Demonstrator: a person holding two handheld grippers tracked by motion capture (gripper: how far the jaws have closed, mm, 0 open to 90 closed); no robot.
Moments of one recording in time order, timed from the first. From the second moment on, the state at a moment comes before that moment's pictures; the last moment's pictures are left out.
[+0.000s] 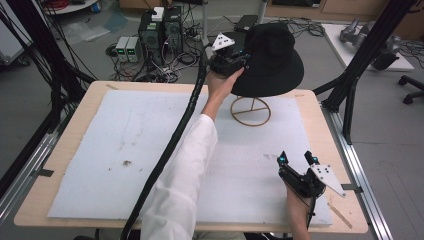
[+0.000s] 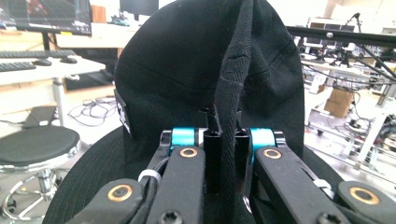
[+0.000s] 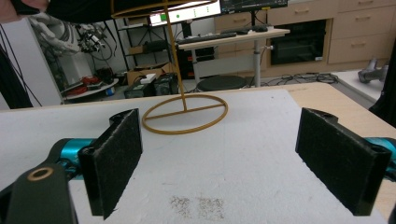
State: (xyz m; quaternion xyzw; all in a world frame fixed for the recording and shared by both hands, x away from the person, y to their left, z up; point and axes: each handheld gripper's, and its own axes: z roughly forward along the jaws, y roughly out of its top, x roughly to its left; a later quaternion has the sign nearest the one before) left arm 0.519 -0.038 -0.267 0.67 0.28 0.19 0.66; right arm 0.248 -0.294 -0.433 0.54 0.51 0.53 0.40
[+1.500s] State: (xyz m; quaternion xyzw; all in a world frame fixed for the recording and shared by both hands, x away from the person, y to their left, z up) left arm 0.512 -0.024 -0.270 0.69 0.29 0.20 0.63; right arm 0.247 -0.297 -0.432 0.54 0.51 0.53 0.41
